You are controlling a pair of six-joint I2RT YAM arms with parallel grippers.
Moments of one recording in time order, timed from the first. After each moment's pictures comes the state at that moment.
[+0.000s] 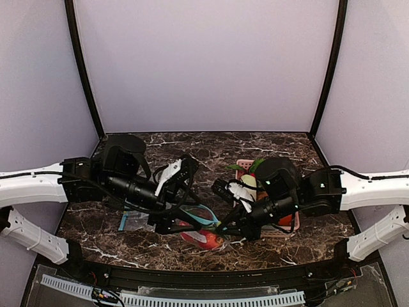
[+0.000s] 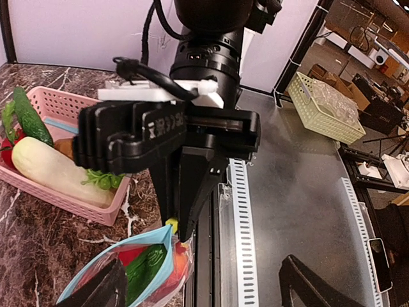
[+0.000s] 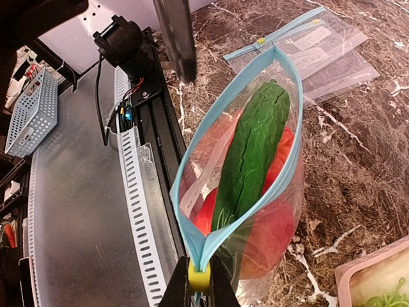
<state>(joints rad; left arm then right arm) -1.11 1.18 1.03 -0.32 0.49 -0.05 1.23 1.26 0.95 -0.36 -0.29 0.26</state>
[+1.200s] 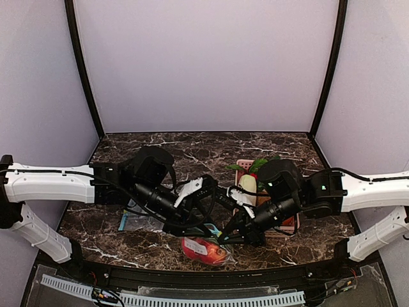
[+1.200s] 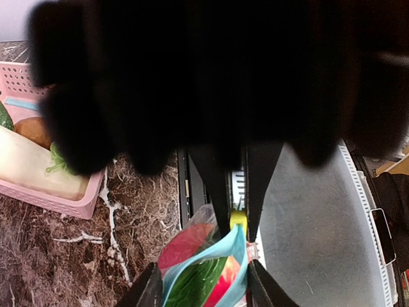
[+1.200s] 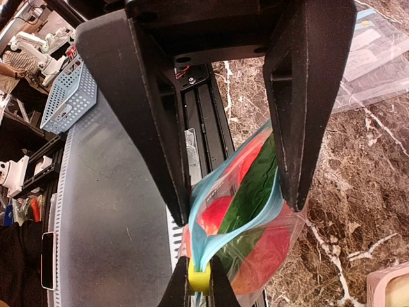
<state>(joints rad) -1.10 1.39 1.02 -0.28 0.61 0.05 1.23 1.23 0.91 -0.34 -0.46 0.23</state>
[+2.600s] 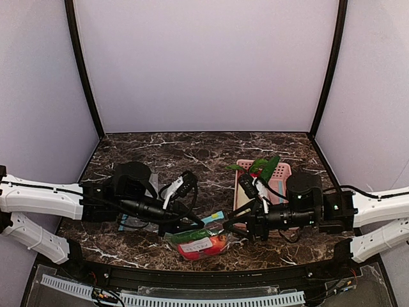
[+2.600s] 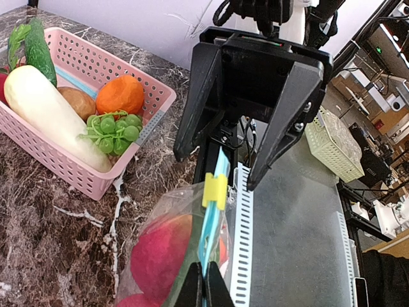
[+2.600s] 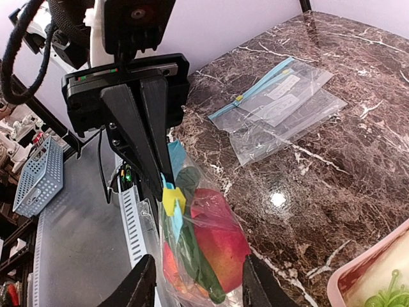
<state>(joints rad) -1.10 1.24 0.74 0.07 0.48 -0.33 1.23 1.03 0.62 0.04 -0.16 0.42</state>
